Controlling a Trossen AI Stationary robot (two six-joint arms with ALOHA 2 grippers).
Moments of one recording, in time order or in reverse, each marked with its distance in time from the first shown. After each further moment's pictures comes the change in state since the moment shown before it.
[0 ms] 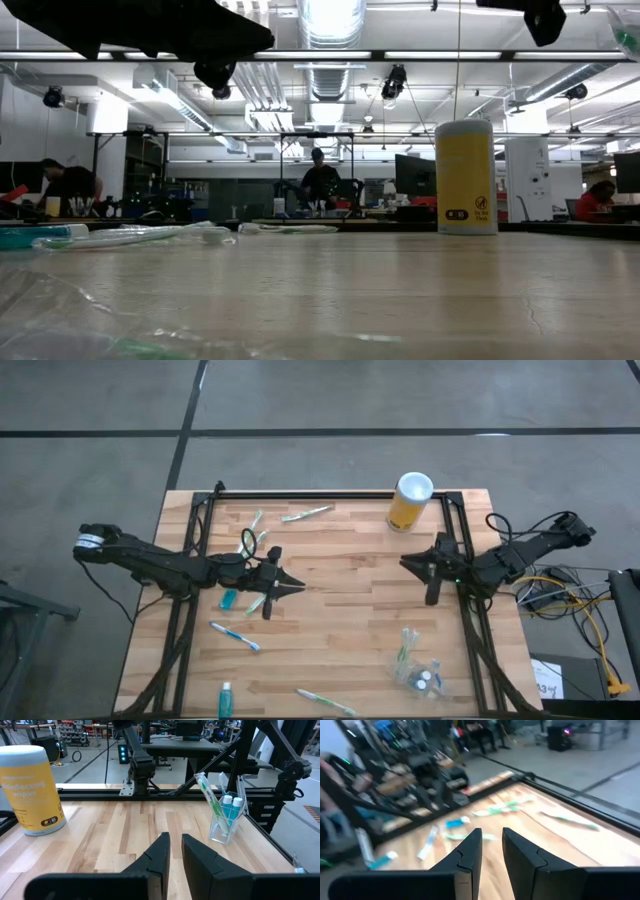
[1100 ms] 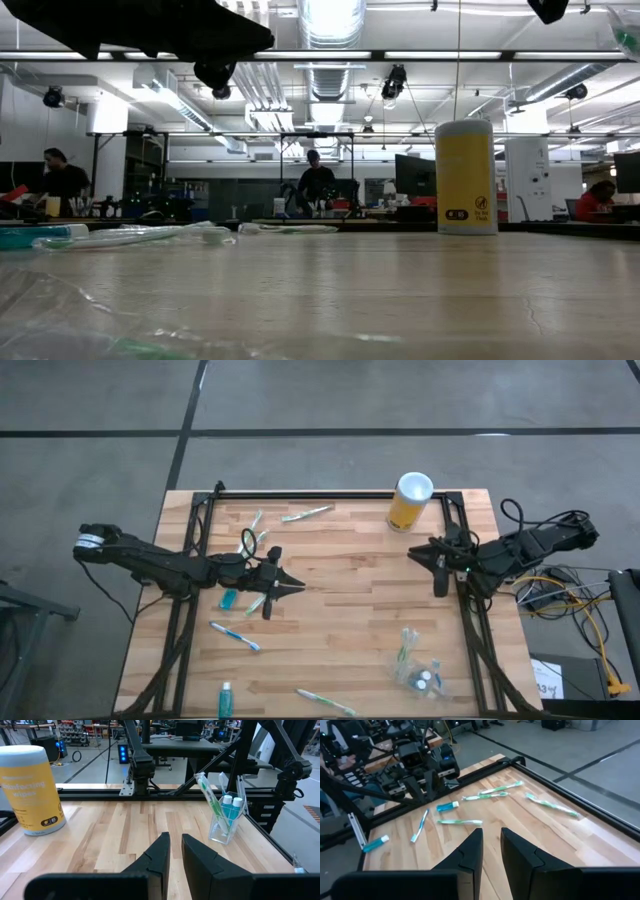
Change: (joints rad) left arm 0.000 0.000 0.000 0.000 0.000 0.000; right arm -0.051 0.046 0.248 -0.364 -0.077 0.069
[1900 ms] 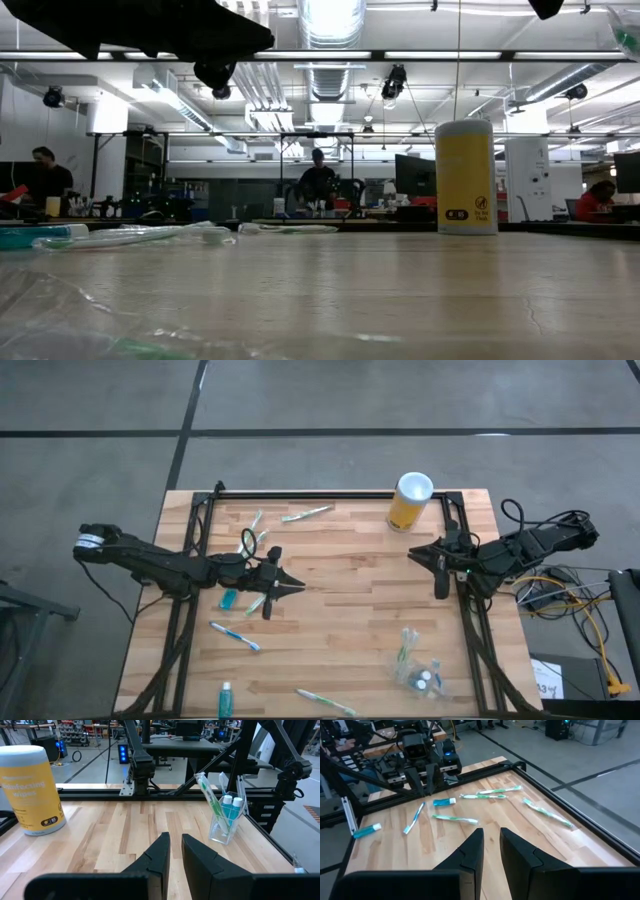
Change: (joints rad) left arm 0.000 0.000 0.000 0.000 0.000 0.000; right arm 0.000 0.000 0.003 -0.004 -0.010 -0.124
